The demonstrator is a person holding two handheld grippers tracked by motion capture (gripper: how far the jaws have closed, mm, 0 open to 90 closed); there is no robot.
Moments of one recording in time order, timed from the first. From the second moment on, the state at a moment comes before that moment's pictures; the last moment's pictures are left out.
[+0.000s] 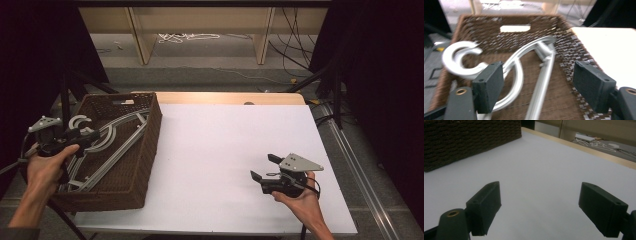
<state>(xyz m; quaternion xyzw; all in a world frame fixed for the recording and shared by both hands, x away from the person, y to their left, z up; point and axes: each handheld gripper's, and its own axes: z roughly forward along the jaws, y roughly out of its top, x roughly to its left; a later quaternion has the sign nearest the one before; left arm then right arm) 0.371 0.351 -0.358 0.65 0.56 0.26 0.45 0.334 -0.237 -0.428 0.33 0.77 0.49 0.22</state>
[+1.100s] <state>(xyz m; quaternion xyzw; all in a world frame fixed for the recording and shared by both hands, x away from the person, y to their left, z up) 0.323 0.219 -0.354 0.69 0.41 0.22 0.55 0.322 -0.235 -0.427 0.34 0.76 0.51 0.23</state>
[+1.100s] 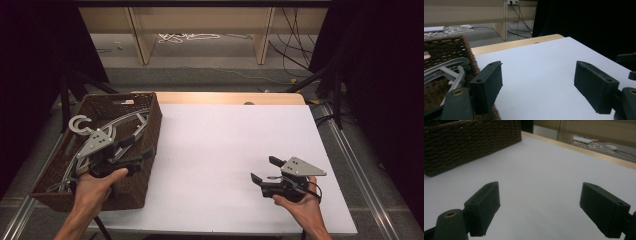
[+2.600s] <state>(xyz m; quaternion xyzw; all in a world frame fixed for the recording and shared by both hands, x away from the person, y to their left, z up) 0.284 0.191 -0.429 0.71 0.32 0.24 0.58 0.279 -0.237 -0.432 0.35 0.74 0.53 0.23</state>
